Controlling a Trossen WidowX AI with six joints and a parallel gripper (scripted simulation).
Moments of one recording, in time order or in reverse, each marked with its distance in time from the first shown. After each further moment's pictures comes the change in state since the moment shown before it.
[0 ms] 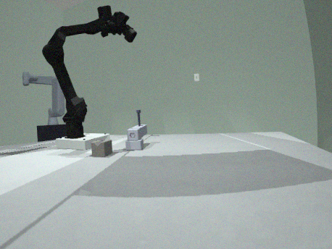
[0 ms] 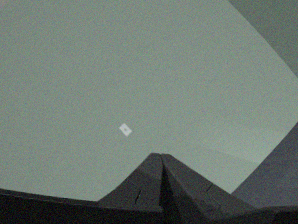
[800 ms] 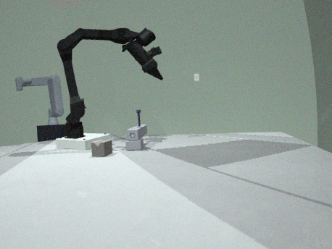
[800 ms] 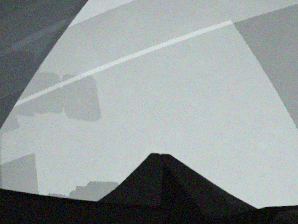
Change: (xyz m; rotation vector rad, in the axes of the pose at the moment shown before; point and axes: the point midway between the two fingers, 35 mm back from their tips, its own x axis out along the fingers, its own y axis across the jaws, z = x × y) arm -0.100 -0.329 -0.026 -0.193 0.475 -1.114
